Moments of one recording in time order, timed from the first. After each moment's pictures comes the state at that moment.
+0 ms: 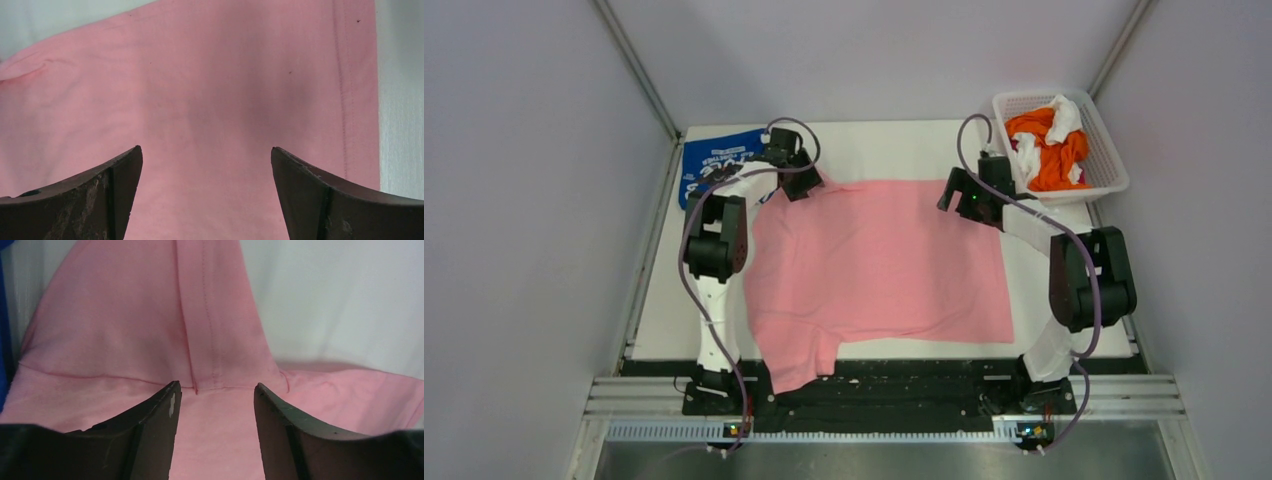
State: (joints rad) left arm -0.21 2.20 1.70 -0.37 0.10 -0.70; right arm 0.19 1.71 1.06 -0.11 -0.03 0.46
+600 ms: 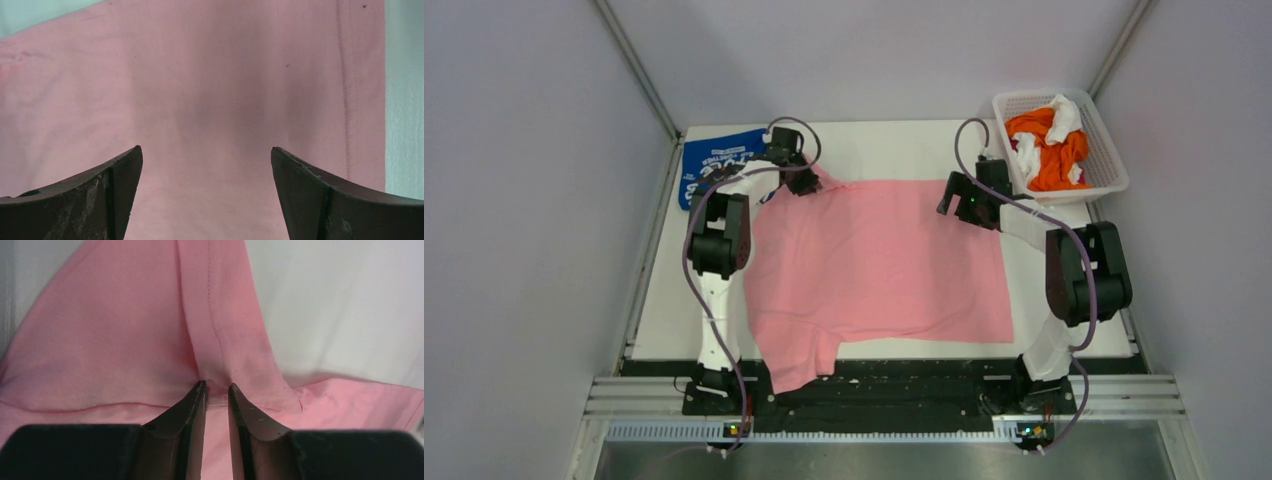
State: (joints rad) left arm -0.21 2.27 1.75 -0.35 0.12 -0.73; right arm 0.19 1.75 1.06 -0.11 -0.03 0.45
